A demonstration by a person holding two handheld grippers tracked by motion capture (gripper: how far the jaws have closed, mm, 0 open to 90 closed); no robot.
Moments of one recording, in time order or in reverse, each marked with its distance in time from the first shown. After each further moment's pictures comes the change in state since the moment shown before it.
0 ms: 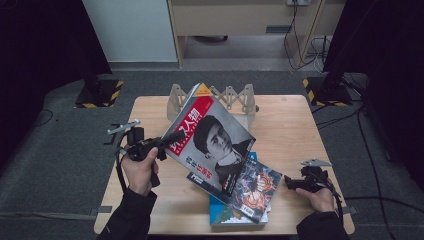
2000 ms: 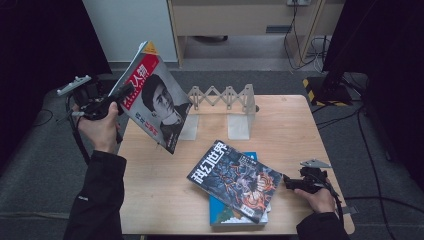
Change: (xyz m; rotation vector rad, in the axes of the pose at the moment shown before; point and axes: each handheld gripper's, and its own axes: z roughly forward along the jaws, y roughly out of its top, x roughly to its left) left arm 0.014 0.110 -0.044 -0.222 0.446 0.210; right arm 0.003 -0.002 0.003 -0.039 -0.013 0.009
